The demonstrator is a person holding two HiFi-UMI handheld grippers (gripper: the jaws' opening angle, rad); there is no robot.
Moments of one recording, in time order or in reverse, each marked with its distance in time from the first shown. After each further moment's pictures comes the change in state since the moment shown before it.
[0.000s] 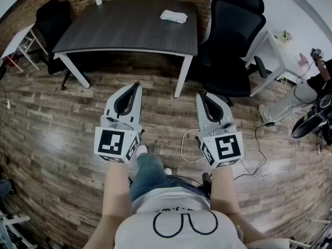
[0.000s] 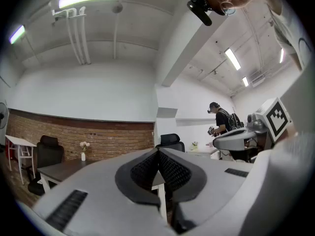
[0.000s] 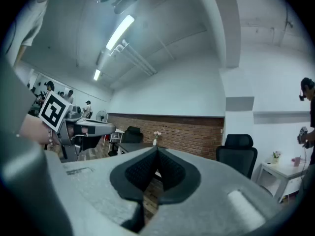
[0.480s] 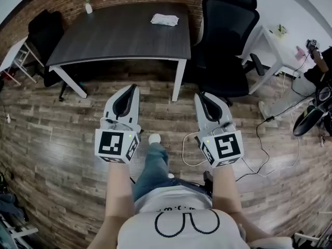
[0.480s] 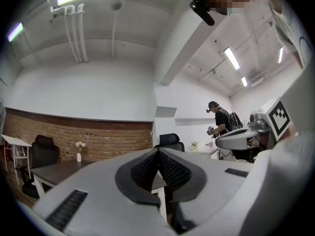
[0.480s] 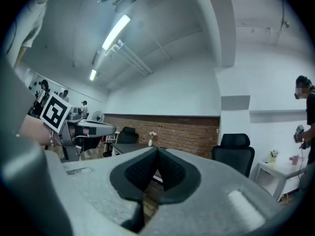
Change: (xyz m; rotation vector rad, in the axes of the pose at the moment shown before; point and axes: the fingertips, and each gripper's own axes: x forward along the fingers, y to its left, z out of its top) left arm 0.053 0.000 -0.010 0.001 -0.005 -0.017; right arm 0.021 -0.042 -0.012 0.006 -0.006 -0.031
